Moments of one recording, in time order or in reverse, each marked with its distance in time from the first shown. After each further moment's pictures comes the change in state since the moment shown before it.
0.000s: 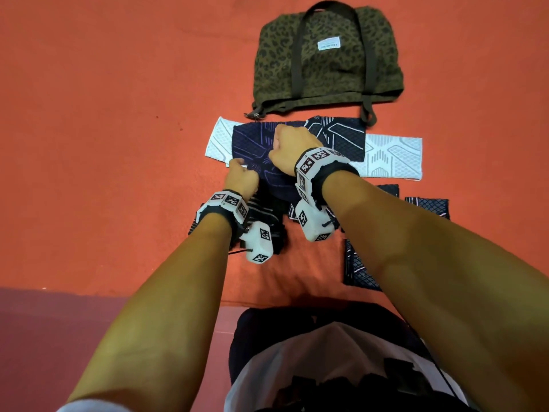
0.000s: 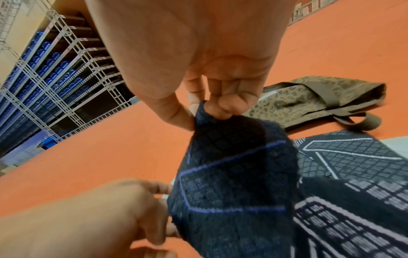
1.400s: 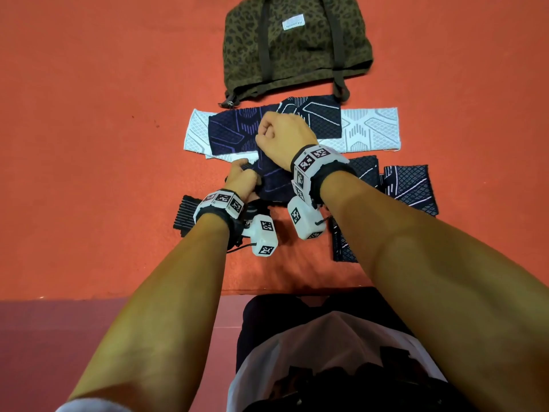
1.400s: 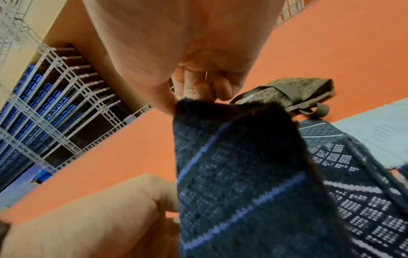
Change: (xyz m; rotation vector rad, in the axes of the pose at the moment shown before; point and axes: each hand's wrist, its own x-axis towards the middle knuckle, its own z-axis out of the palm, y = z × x) left_hand -0.032 -0.018 0.042 -0.137 -0.100 -0.124; right_hand -0.035 0.040 0.012 0.230 0.217 -0.010
